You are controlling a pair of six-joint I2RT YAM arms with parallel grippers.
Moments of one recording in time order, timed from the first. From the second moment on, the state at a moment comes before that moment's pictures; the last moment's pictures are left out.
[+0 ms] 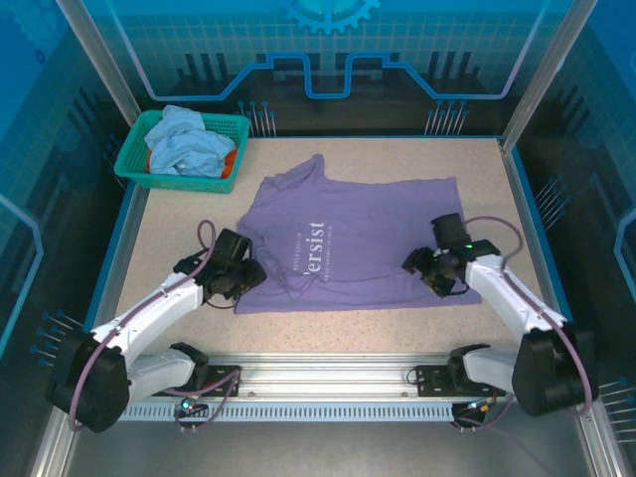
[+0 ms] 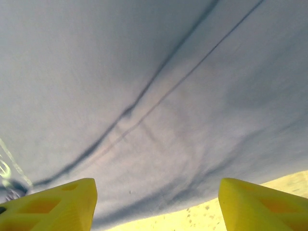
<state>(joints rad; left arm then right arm) -0.41 1.12 0.67 -0.63 0.05 -1.00 0.14 1.17 0.75 -0.80 -0.15 0.84</state>
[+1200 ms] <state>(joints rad) -0.50 1.44 0.75 -0.35 0.22 -0.99 -0.31 1.76 1.12 -0.82 -0.12 0.56</state>
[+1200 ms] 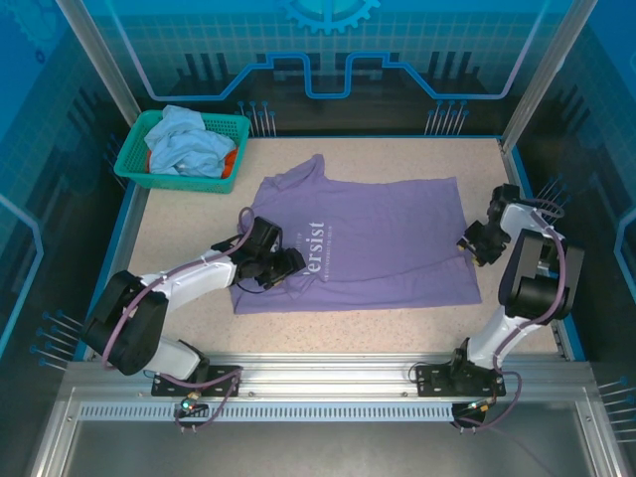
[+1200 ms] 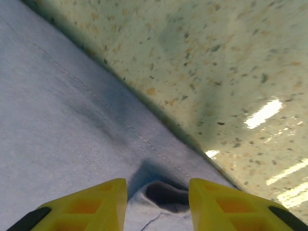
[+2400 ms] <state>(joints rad) -0.50 1.44 0.73 -0.33 0.18 -0.95 -0.32 1.79 1.15 -0.91 0.00 0.60</state>
